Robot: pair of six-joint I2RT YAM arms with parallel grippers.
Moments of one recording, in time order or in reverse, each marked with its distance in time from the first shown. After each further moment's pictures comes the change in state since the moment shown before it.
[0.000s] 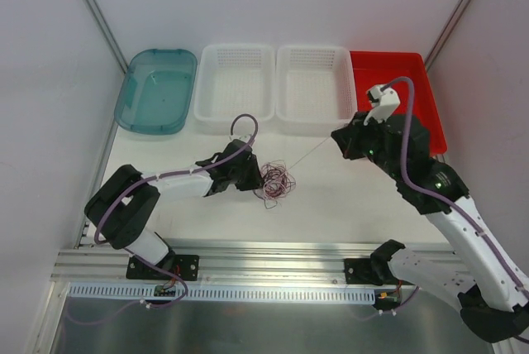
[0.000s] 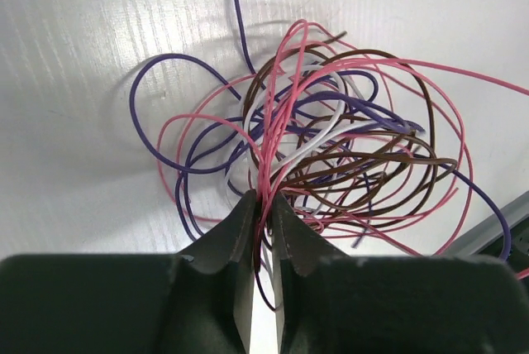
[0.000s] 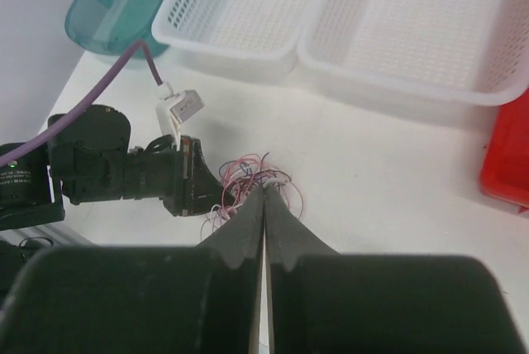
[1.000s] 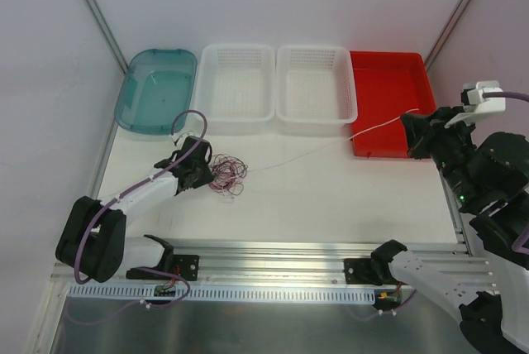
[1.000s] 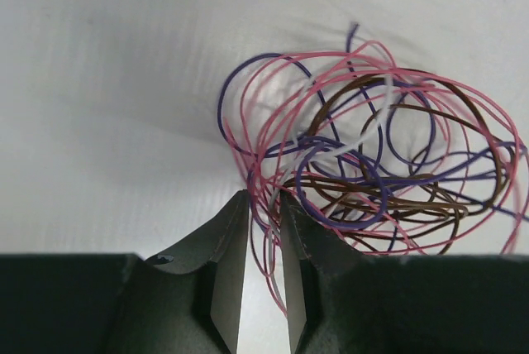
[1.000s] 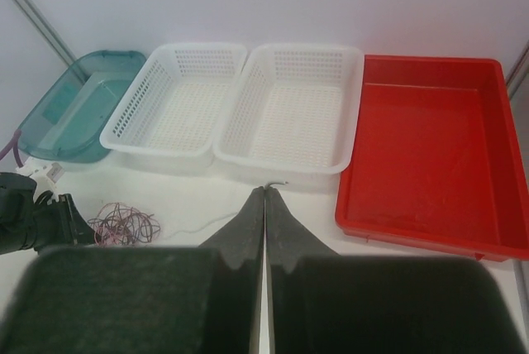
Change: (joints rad) left arm 0.309 -0.285 -0.100 -0.339 -0.298 0.050; right arm -0.069 -0.116 0.444 -0.293 0.233 -0.195
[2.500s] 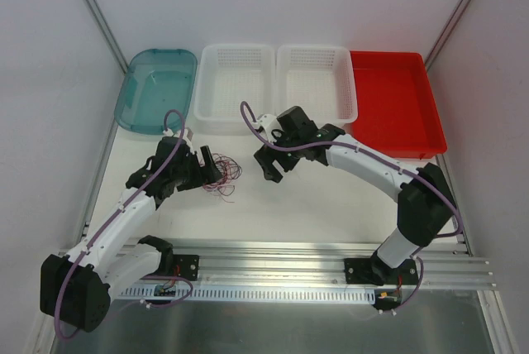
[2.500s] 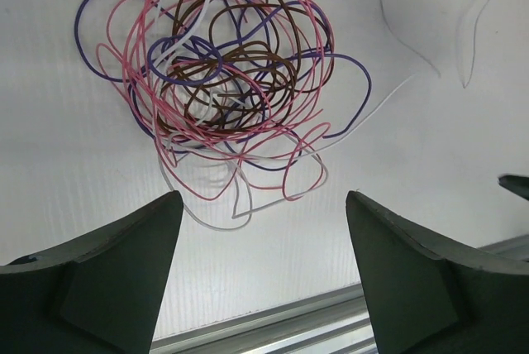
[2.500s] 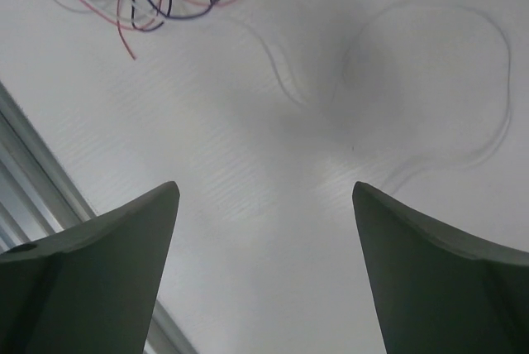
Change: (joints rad) left arm 0.086 -0.332 0.008 -0.163 0.296 0.177; right arm 0.212 0.809 -0.341 0.298 -0.543 -0.298
